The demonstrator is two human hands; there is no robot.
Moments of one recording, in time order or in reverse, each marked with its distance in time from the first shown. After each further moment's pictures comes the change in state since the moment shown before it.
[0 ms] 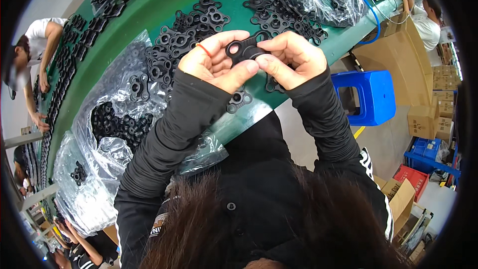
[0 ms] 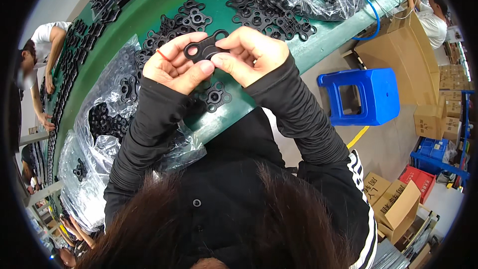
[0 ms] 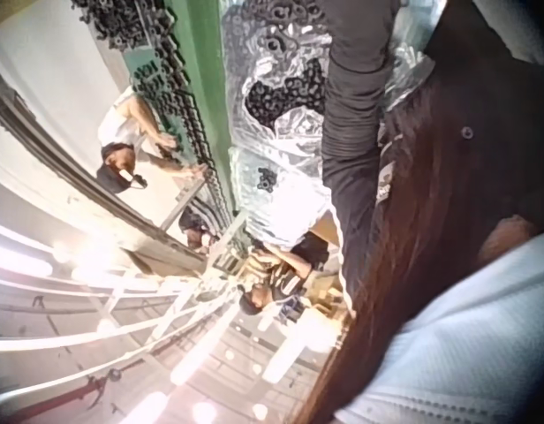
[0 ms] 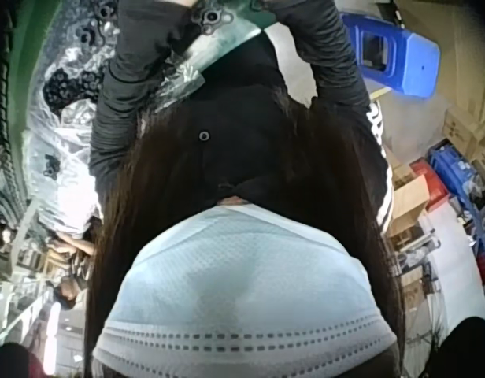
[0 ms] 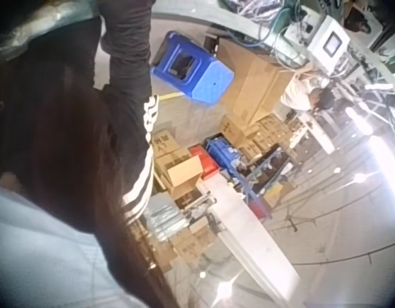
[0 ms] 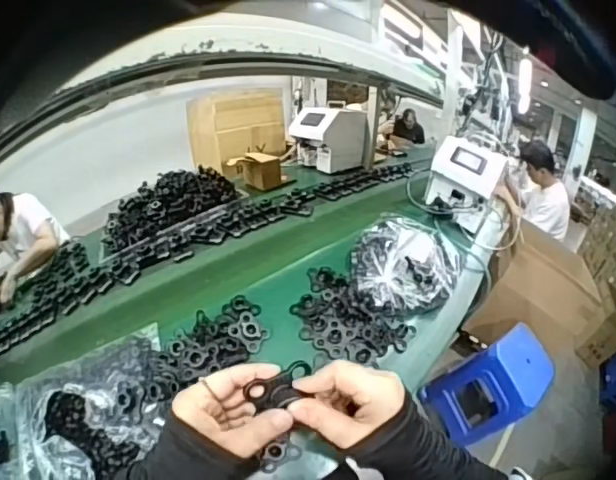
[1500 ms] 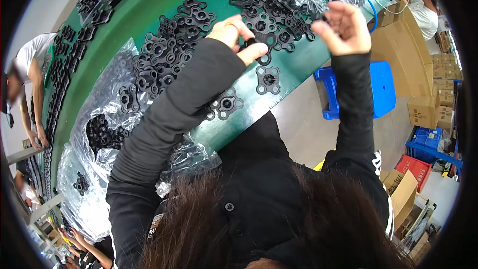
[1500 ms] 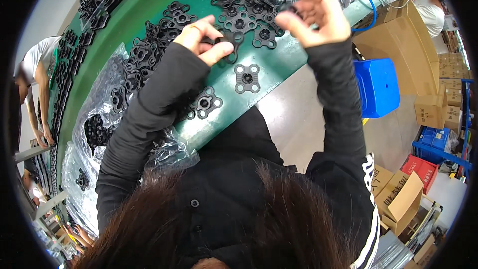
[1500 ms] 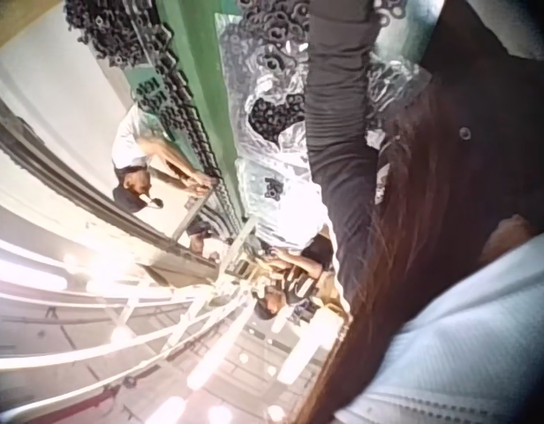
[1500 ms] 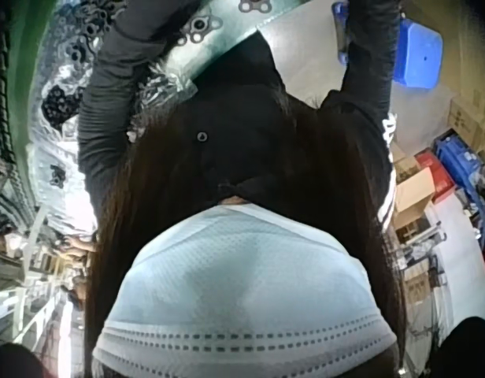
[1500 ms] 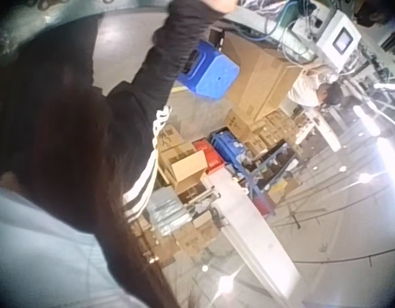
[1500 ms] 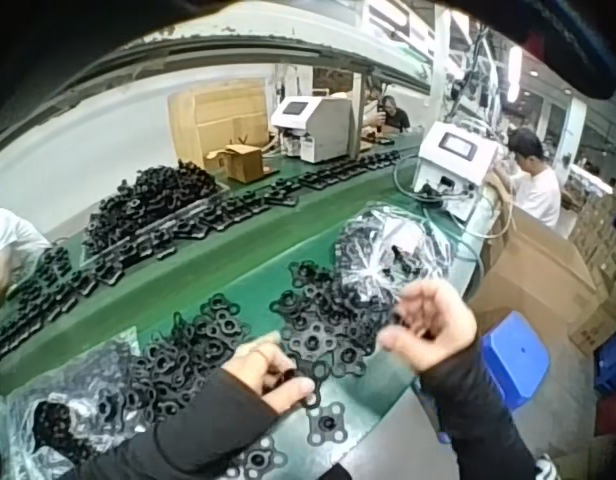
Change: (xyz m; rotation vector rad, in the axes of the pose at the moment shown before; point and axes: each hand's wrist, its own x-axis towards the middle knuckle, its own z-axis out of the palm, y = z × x) left_hand 0.071 -0.058 0.013 0.550 -0.111 0.235; right_hand 0.024 0.045 -0.094 -0.182 0.354 -0.113
